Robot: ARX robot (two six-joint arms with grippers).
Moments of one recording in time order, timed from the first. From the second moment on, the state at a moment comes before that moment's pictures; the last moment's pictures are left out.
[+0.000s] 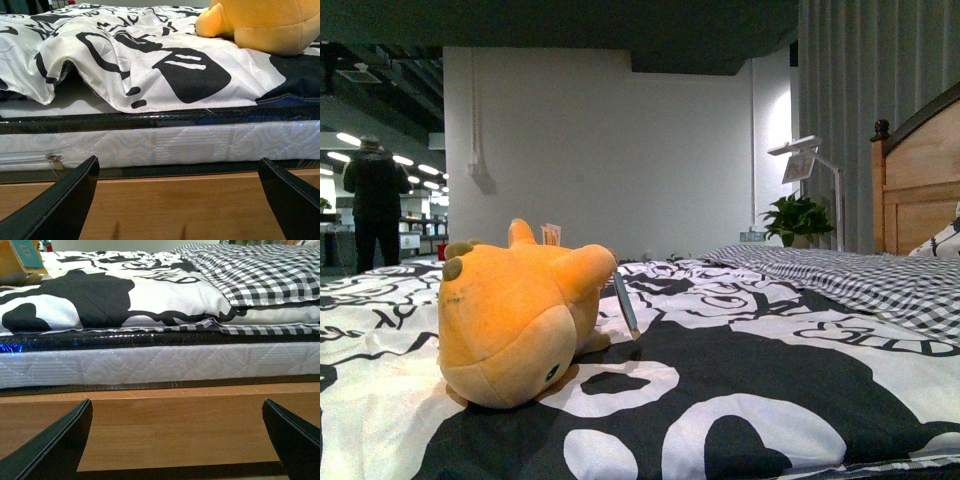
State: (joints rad) left arm 0.00 0.00 0.01 -0.01 0.00 0.00; right arm 0.00 0.00 0.01 0.00 0.00 0.00
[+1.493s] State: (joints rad) left arm 0.00 0.00 0.01 -0.01 0.00 0.00; right arm 0.02 0.01 0.01 0.02 0.08 -0.01
